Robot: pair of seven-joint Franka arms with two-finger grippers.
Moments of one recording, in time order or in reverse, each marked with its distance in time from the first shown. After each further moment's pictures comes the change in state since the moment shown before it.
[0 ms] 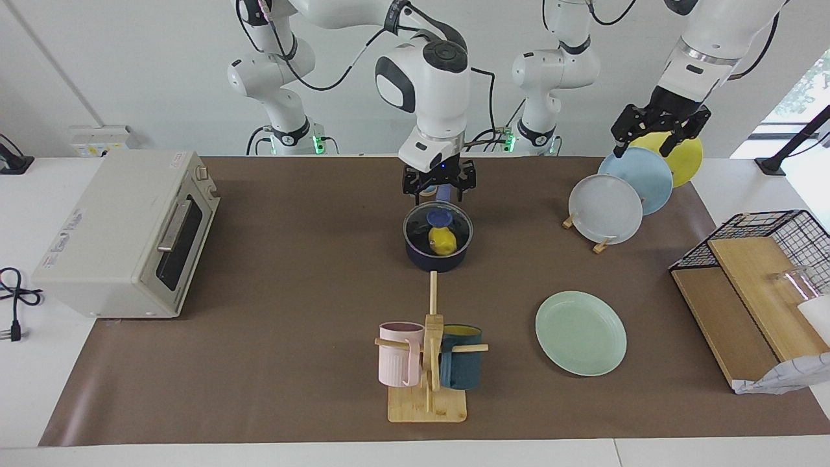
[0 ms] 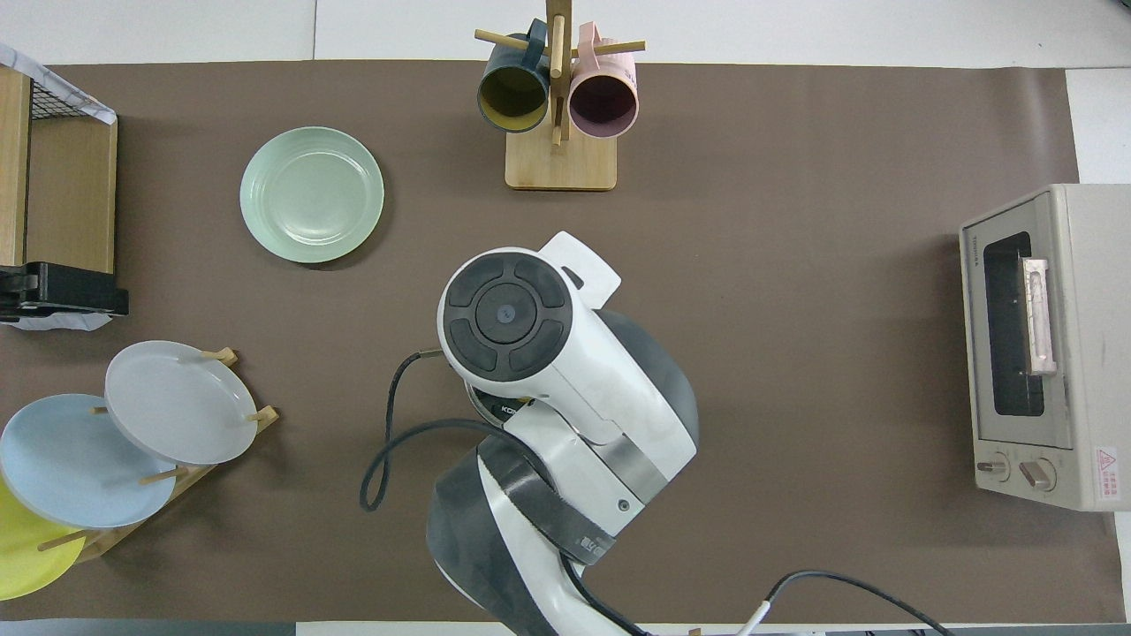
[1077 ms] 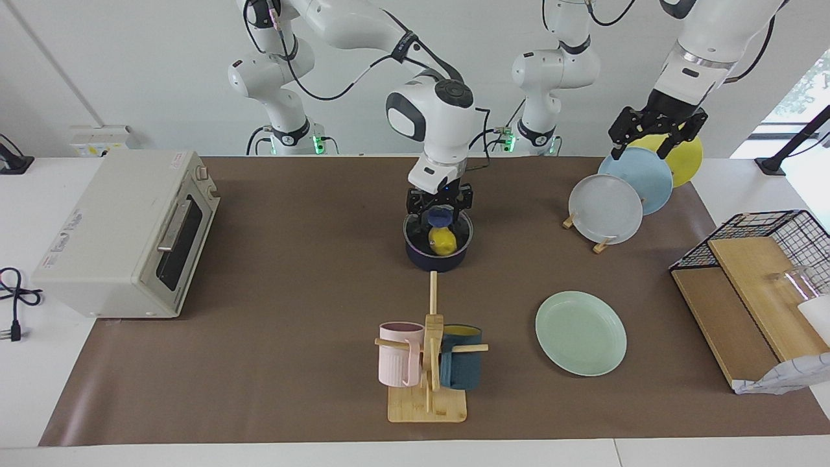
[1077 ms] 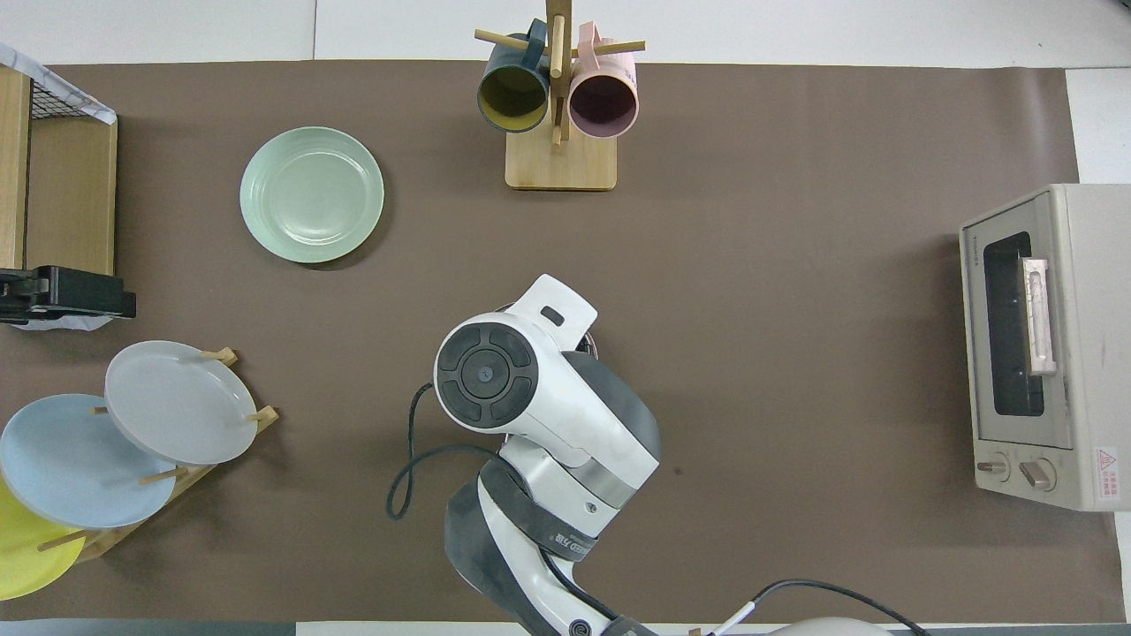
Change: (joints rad) left arm 0.000 -0.008 -0.004 -0.024 0.000 0.003 -0.001; right arm 0.030 0.023 -0.007 -0.158 -0.081 0.181 0.026
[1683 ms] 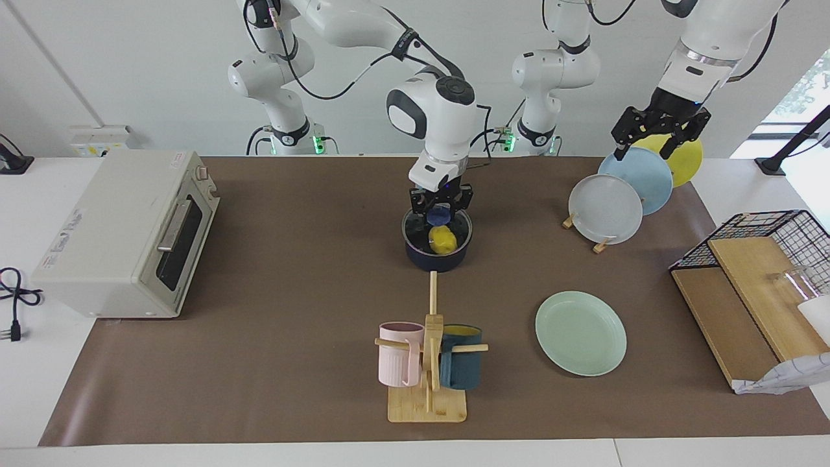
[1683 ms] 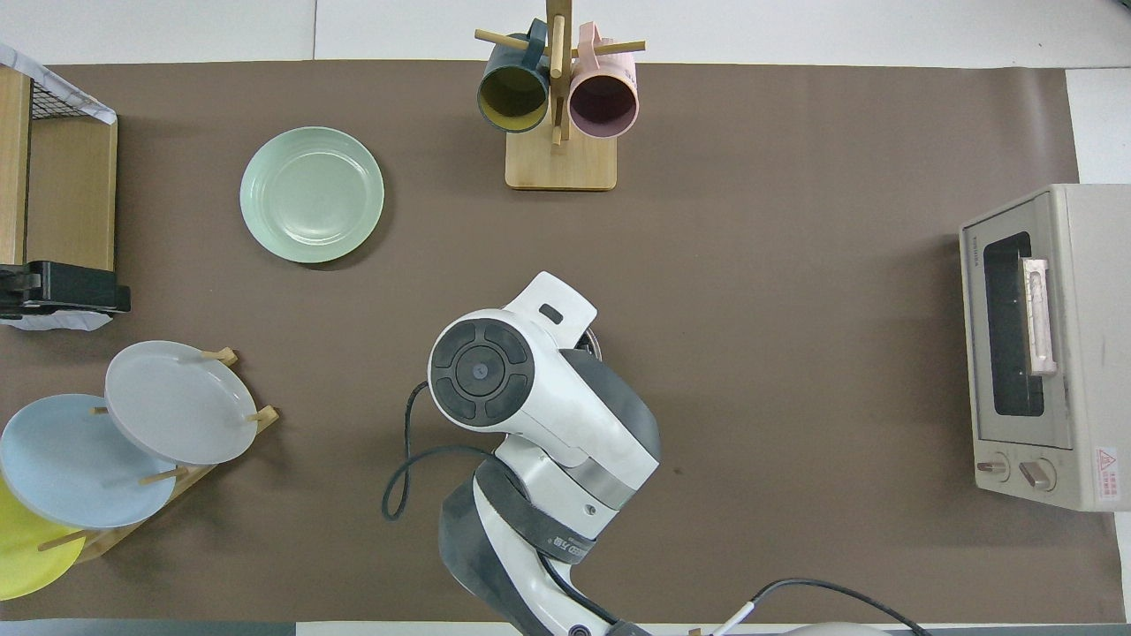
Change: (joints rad) left arm 0.000 -0.003 0.006 -0.005 0.000 0.027 -0.003; right arm -0.001 -0.004 0.000 0.052 0.001 -0.068 0.005
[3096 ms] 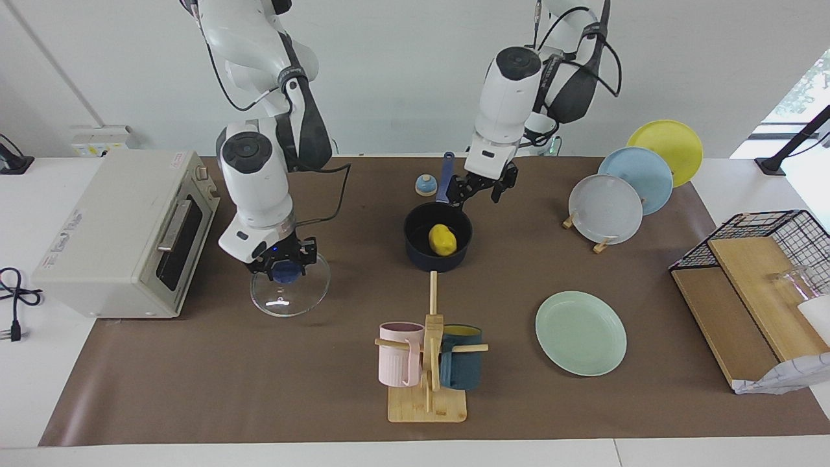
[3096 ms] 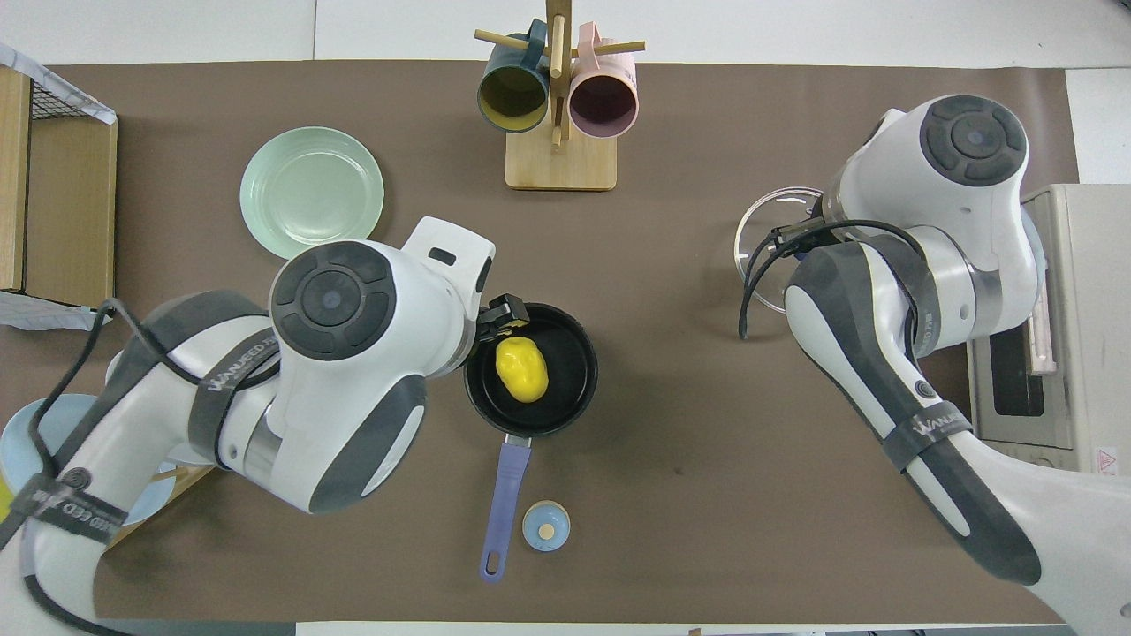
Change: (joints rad) left arm -0.512 0.239 -0.034 -0.214 -0.001 0.446 -0.837; right arm -0.590 -0.068 -0.014 -0.192 0.000 0.144 -0.698
